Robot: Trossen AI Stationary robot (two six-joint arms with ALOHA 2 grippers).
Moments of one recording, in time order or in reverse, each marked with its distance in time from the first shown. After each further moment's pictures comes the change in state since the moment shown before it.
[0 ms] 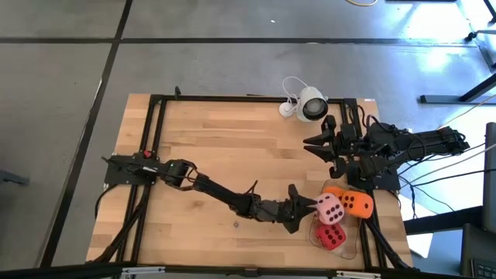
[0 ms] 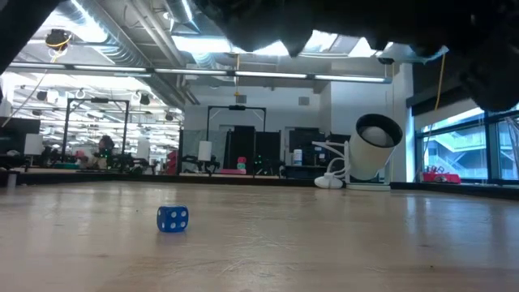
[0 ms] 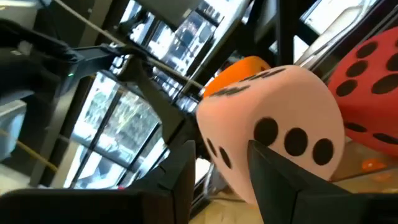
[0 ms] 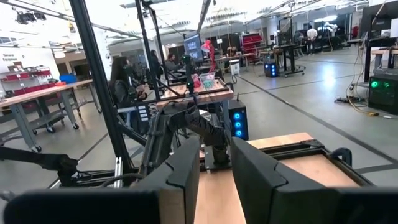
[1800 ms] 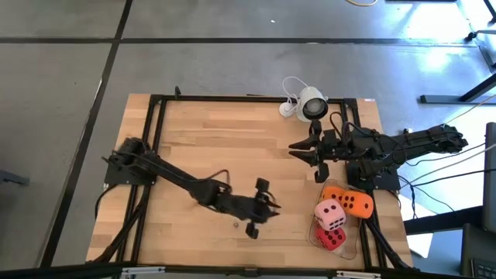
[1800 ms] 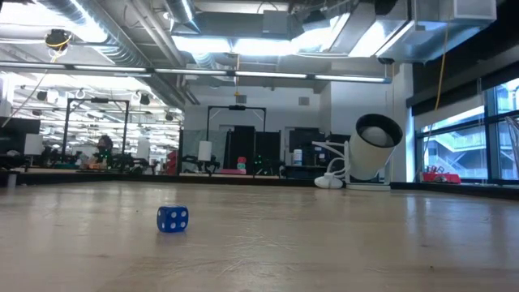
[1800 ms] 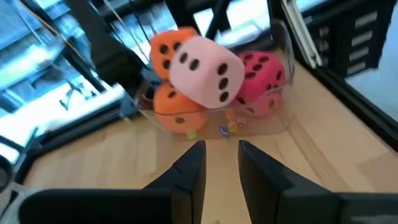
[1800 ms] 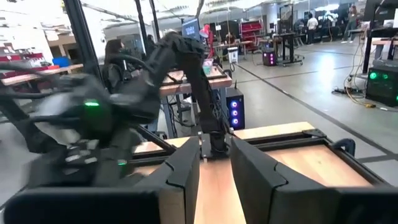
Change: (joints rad) left arm -0.063 -0.573 -0.367 -0.682 0.161 -0.702; right arm 0.000 0.168 0.000 0.106 0.001 -0.016
